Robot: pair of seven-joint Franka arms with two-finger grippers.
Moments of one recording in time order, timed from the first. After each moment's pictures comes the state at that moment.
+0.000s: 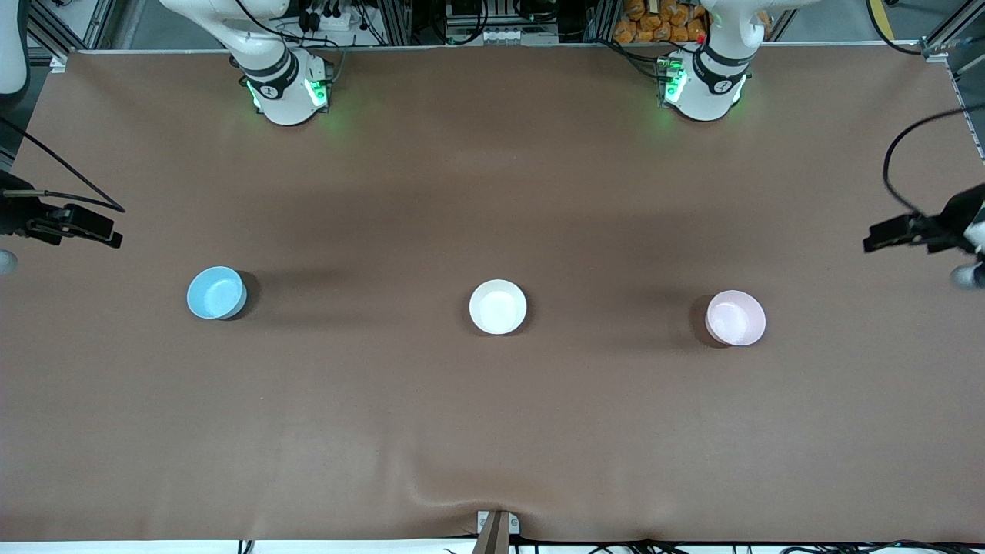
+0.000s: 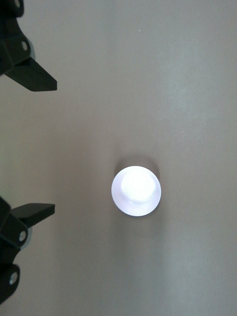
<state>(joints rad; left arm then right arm) 0.06 0.21 0.04 -1.55 -0.02 1.63 0.12 -0.09 0.07 -0.04 -1.65 0.03 1.66 -0.05</state>
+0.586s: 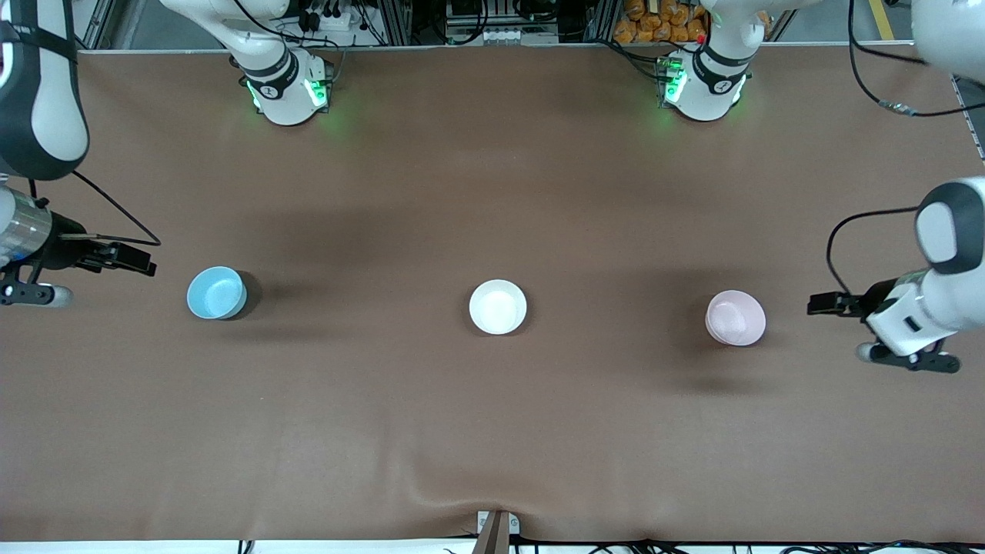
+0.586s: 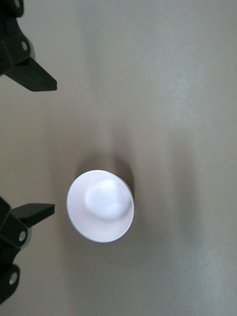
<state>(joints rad) 0.06 0.48 0.03 -1.55 -0.02 1.86 0.26 -0.11 0.12 -0.04 -1.83 0.03 1.89 -0.07</state>
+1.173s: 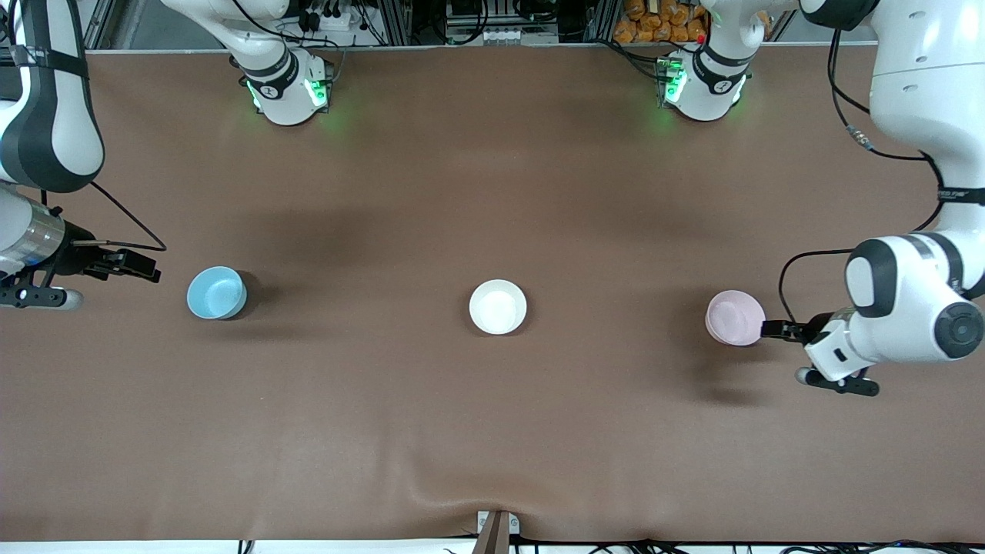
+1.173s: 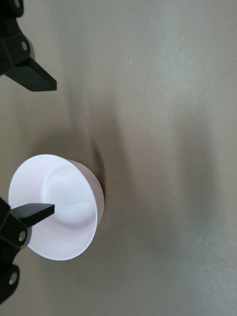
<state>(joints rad) 0.05 0.64 0.01 -1.57 -0.07 2.01 0.27 -0.13 0.12 -0.04 -1.90 0.03 1.98 -0.11</state>
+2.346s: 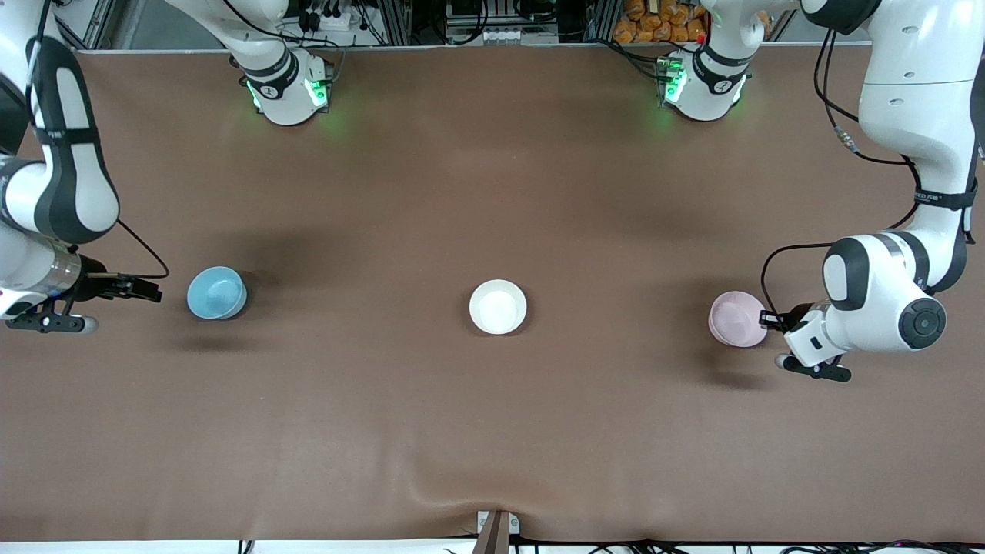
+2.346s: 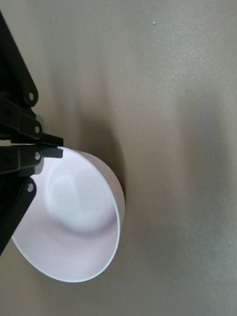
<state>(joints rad) 0.05 0.63 0.00 -1.68 -0.07 2.08 0.31 -0.24 0.33 -0.04 -1.92 -0.01 2.16 -0.19</state>
